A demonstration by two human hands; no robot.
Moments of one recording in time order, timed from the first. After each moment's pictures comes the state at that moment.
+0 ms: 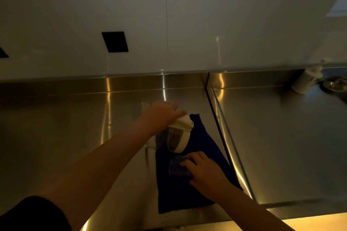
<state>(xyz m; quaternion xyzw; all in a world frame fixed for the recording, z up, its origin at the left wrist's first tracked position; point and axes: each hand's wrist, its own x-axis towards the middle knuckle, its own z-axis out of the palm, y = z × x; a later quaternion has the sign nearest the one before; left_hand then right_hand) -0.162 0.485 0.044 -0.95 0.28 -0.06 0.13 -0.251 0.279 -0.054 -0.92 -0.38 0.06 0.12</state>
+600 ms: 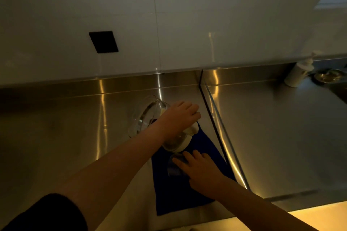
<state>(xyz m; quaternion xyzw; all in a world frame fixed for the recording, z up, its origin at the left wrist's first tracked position) -0.154 0.433 0.037 -0.89 0.41 -0.13 0.15 -0.238 0.285 -0.059 -0.92 -0.38 0.13 -0.04</state>
